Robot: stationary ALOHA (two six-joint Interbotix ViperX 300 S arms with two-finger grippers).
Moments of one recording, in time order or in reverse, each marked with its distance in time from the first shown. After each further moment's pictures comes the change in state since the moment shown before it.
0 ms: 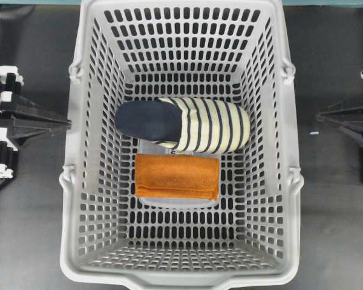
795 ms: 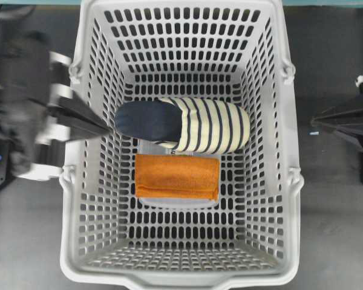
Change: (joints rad) left arm -0.054 0.449 -0.712 0.037 0.933 -0.054; right arm 0.005 0.002 0.006 0.015 0.084 0.089
